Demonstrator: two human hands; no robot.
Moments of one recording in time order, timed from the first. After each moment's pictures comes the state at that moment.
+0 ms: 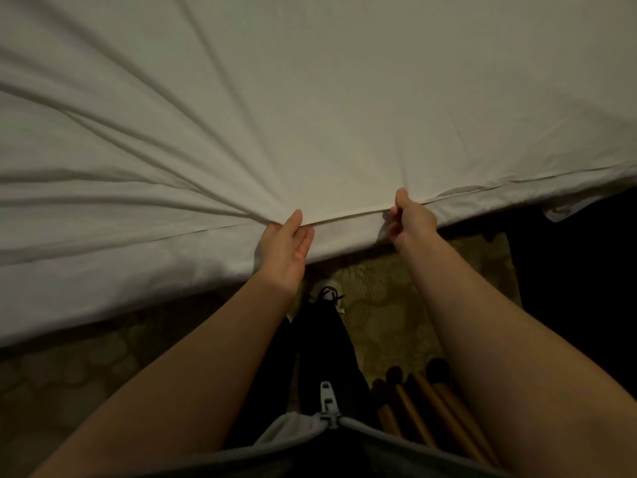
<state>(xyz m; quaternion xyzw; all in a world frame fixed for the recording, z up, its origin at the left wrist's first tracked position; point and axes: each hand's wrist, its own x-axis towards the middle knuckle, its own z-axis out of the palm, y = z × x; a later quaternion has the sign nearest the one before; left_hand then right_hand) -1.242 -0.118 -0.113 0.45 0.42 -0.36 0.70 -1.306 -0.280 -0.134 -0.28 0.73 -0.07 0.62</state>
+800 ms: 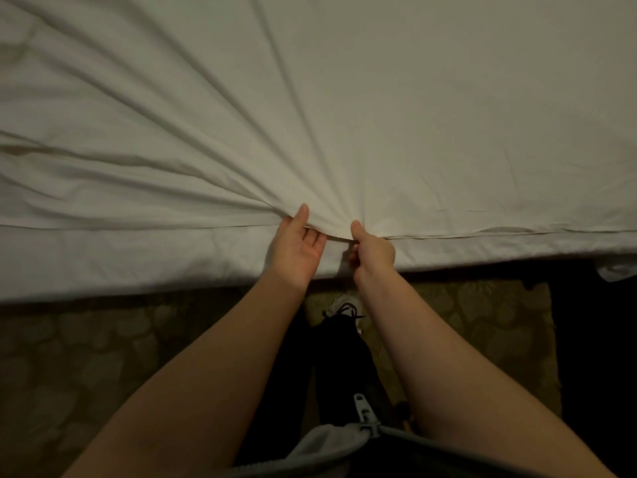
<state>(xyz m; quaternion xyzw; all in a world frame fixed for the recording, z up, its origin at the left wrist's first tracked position) -1.217 -0.102 -0.106 0.37 0.43 -0.29 0.77 -1.266 -0.185 -0.127 -0.33 0.68 0.03 0.66</state>
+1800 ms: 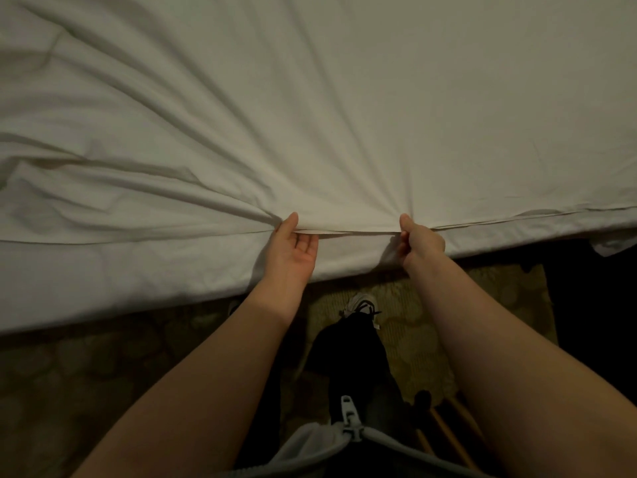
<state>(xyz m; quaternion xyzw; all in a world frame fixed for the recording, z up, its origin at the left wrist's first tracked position) -1.179 -0.004 -0.105 0.32 0.49 -0.31 0.75 -1.253 -0.166 -0.116 -0.31 0.75 -0.03 0.59</state>
